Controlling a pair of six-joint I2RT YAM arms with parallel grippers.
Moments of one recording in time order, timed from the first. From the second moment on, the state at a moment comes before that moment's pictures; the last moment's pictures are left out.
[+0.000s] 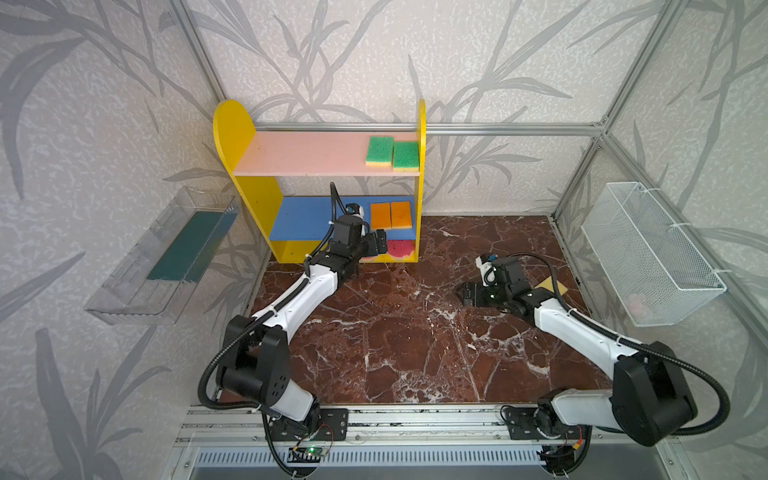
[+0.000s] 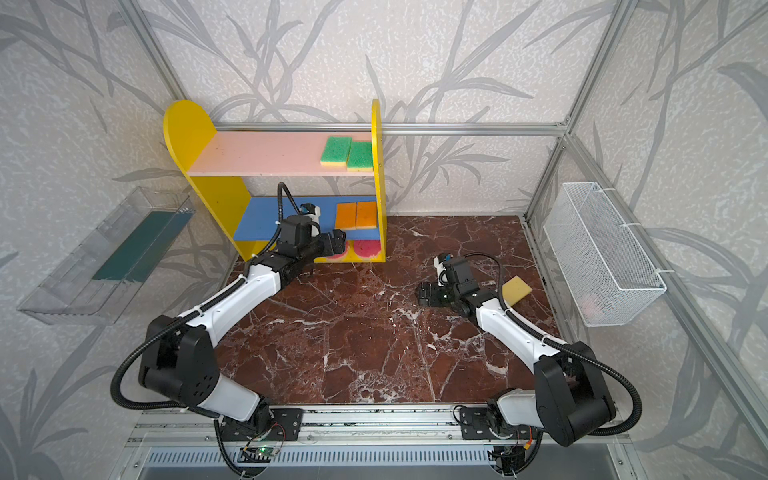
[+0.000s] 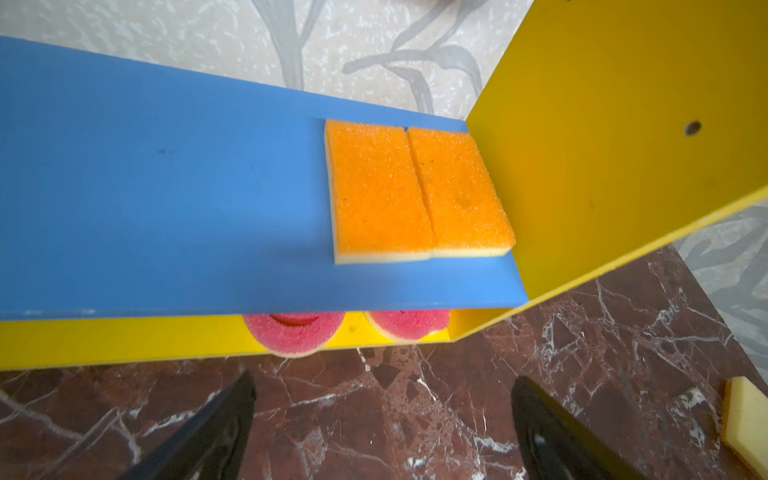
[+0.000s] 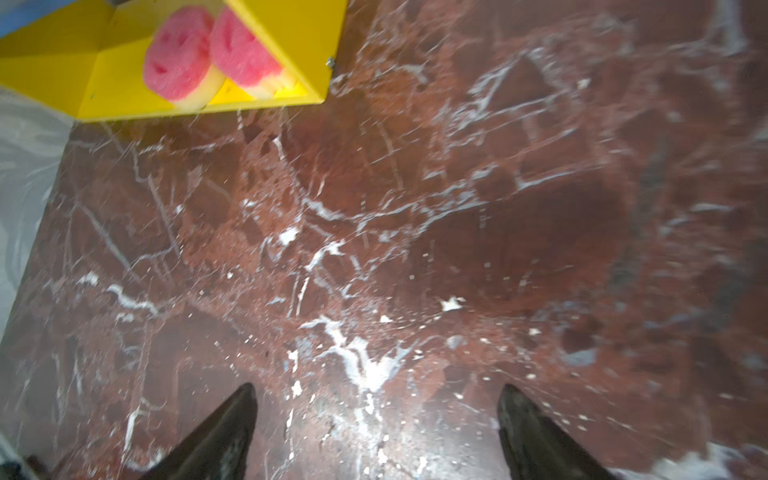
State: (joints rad) left arm -0.34 1.50 1.12 -0.13 -0.06 -0.35; right arm 0.35 1.33 0.81 -0.30 -0.18 0.39
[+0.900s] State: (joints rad) left arm -0.75 1.46 0.51 0.37 -0.11 -0.56; right arm -0.20 1.74 1.09 -0.58 0.06 0.42
